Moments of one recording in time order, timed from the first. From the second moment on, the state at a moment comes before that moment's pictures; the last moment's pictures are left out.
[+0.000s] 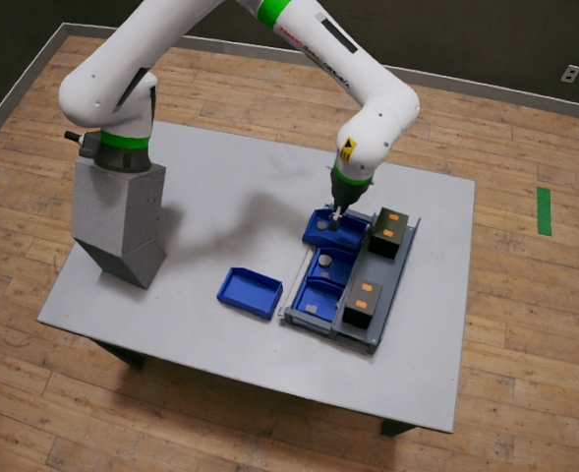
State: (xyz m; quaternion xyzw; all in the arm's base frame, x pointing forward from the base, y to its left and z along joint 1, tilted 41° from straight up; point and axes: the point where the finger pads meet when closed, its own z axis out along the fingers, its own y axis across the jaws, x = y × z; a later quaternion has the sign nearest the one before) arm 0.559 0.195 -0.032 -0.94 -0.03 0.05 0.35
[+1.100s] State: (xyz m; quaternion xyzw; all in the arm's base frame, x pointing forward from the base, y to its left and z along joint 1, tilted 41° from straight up) arm 0.459 0.240 -0.019 -0.83 -0.45 -0.11 0.31
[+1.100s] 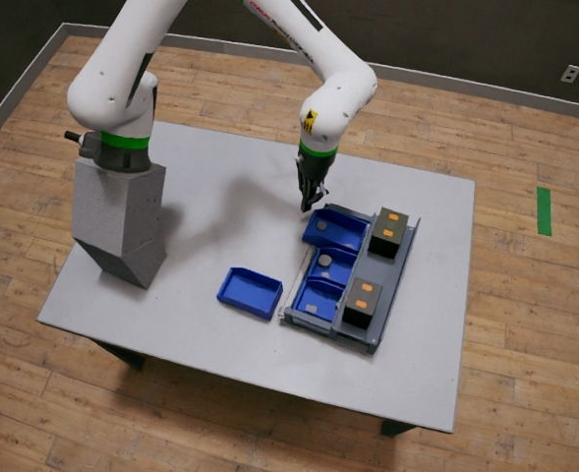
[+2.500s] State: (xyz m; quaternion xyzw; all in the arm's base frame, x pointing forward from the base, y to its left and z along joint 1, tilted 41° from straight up) arm 0.433 0.246 -0.019 -0.66 -0.67 -0.25 0.25
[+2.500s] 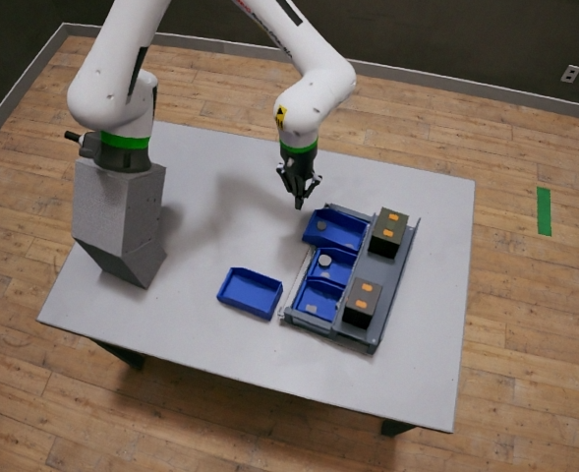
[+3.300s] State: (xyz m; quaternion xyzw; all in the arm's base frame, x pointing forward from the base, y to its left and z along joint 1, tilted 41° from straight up) arm 0.432 0.265 -0.040 -0.66 -0.67 -0.25 0.25
